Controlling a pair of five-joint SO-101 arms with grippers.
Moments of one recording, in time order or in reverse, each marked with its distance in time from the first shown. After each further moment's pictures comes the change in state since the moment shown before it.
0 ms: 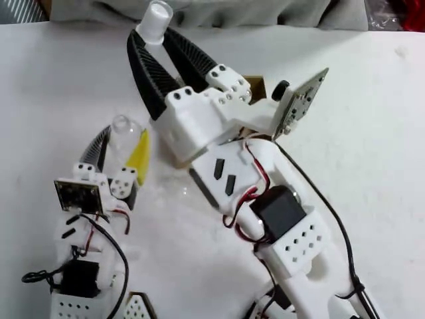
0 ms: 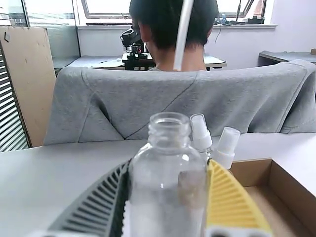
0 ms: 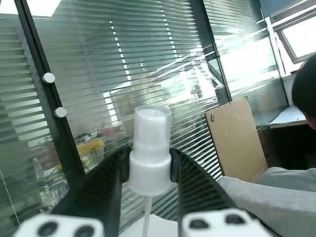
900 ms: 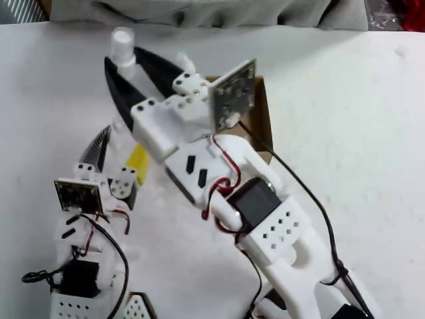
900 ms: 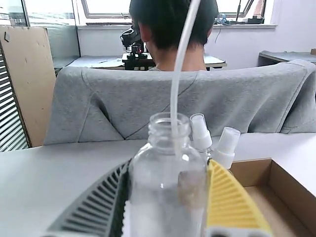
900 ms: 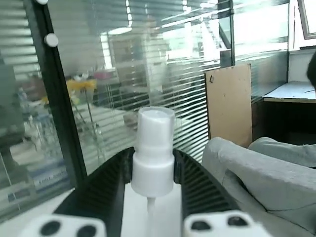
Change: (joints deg) left arm -0.1 0.0 0.0 0.0 0.0; right arm -3.7 6.1 0.1 4.9 12.1
